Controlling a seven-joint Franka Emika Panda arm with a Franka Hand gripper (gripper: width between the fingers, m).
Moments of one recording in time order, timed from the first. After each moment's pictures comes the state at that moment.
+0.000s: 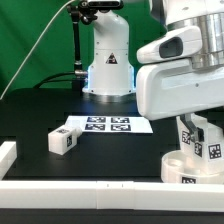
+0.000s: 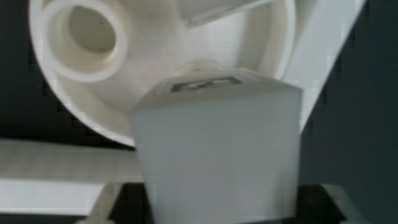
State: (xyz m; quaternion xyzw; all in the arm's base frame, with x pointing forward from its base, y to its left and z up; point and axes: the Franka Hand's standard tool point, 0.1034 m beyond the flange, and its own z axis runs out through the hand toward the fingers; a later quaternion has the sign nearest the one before) arm 0.632 0.109 0.080 -0.99 -0.03 -0.08 0.09
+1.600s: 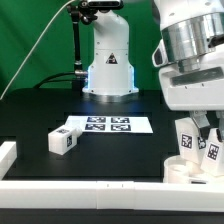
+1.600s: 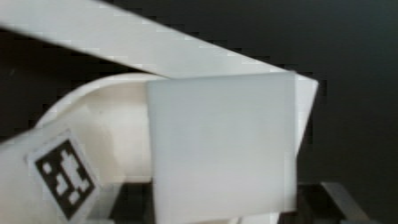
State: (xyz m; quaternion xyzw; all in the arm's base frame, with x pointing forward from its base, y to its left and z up) arm 0.637 0.111 0.080 -0.76 0.63 -0.02 0.17
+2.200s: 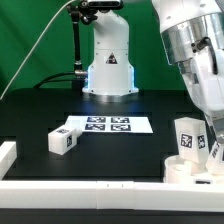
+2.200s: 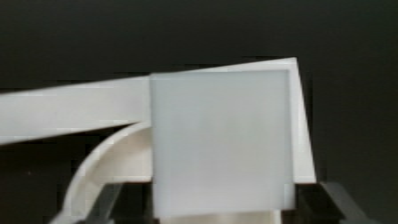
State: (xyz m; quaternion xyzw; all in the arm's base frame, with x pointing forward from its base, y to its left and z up) arm 0.636 0.118 0.080 -0.61 0.77 0.03 0.18
